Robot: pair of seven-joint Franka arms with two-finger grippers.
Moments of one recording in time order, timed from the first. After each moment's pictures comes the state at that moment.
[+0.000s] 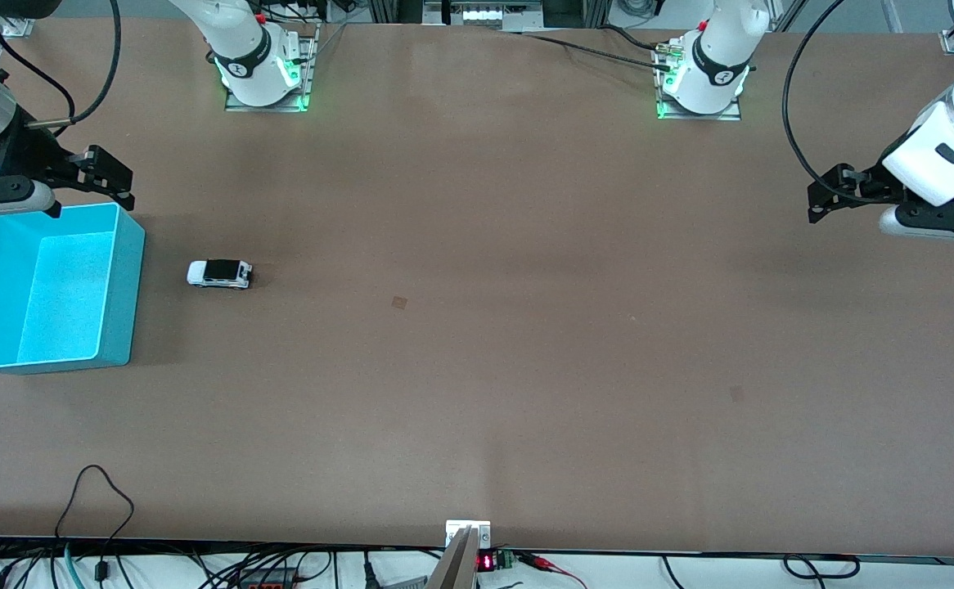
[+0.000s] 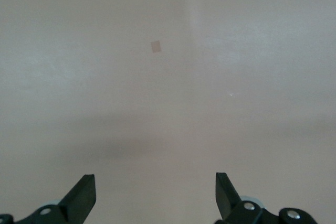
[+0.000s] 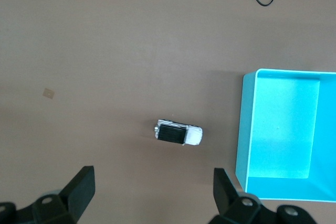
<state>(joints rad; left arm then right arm) -0.02 -0.01 -0.06 -1.66 0.03 1.65 0.01 0.00 -0.05 0.07 -1.71 -0.02 1.72 -0.06</state>
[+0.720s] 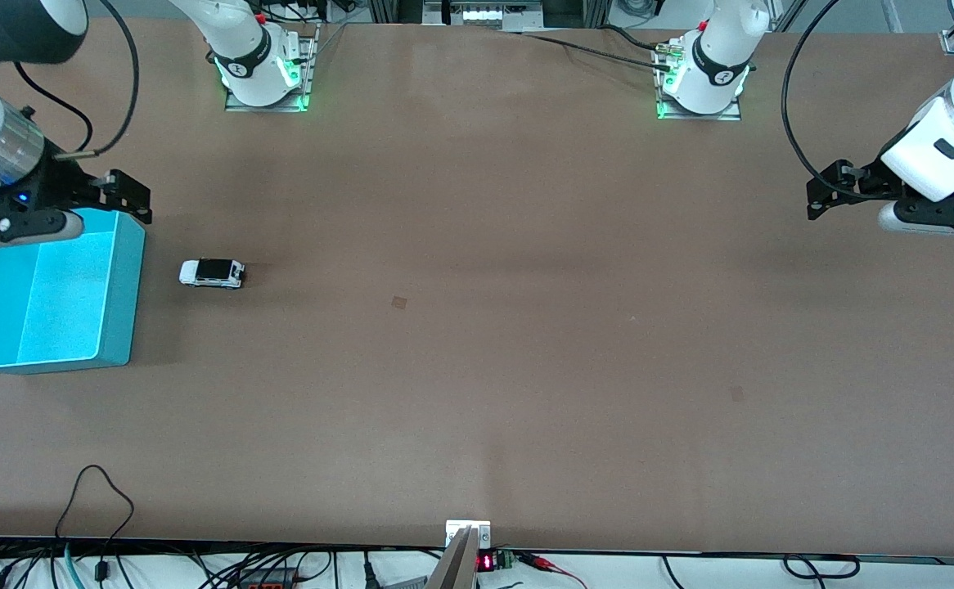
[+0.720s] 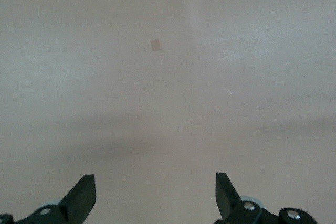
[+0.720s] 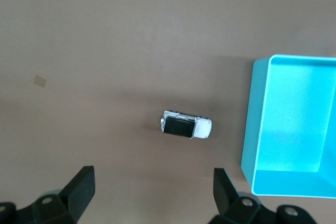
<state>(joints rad) -0.04 -0.01 -0.04 -1.66 0.03 1.65 0.00 0.00 0.04 0.07 -1.72 -0.02 1.70 -0.06</state>
